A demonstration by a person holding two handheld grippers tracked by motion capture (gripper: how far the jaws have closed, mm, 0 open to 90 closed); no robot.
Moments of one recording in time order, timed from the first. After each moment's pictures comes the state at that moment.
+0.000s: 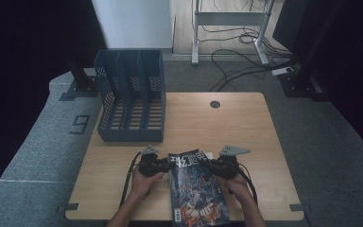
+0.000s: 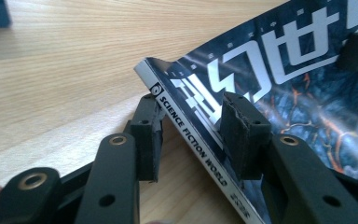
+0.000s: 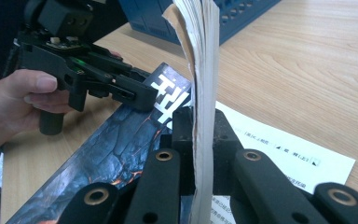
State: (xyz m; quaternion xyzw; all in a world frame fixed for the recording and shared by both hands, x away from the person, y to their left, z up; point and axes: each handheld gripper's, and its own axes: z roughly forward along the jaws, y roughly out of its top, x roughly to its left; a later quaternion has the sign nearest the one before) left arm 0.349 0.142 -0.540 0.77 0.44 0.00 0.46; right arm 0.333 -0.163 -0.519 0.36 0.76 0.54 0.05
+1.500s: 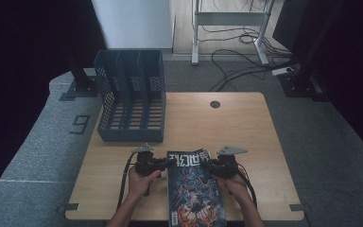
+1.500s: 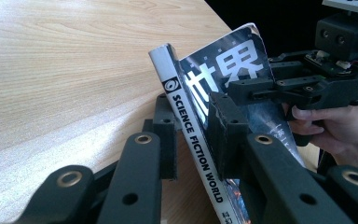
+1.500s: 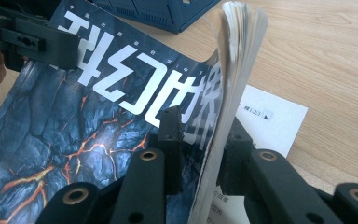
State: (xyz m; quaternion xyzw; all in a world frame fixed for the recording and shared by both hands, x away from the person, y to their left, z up) left arm 0.337 0.149 -0.510 0.74 0.42 -0.05 0.52; right arm 0.335 -0.160 -0.525 0.40 0.77 0.49 0.07
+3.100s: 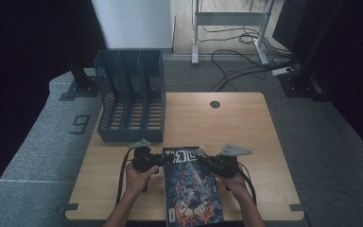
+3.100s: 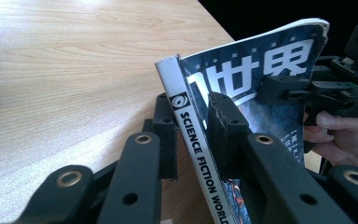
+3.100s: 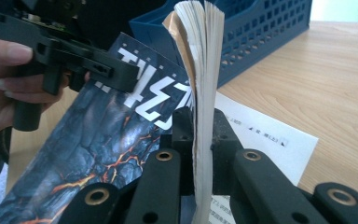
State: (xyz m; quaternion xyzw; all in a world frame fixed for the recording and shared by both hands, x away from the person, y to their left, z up) left arm 0.341 0.155 -0.491 0.73 0.43 -0.03 0.52; right arm 0.329 -0.159 -0.506 0.32 0.74 0.58 0.08
